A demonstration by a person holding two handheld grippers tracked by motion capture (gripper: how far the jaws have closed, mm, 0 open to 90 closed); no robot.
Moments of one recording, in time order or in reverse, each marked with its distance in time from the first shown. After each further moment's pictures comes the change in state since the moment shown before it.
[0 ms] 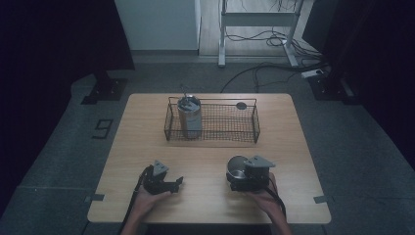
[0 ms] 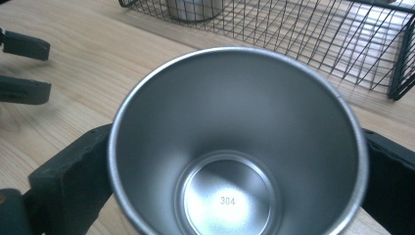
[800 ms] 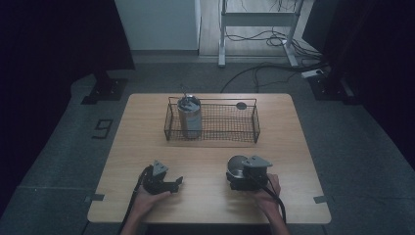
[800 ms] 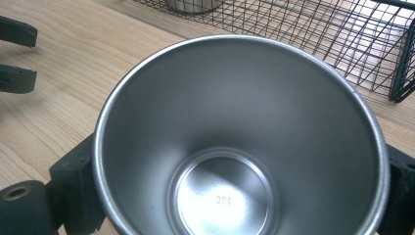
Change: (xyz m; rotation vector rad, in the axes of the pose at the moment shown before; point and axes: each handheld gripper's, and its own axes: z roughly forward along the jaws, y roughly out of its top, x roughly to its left) left arm 0.001 0.000 0.000 0.000 0.005 0.002; right arm -0.001 -0.002 0.007 0.014 -0.012 -0.039
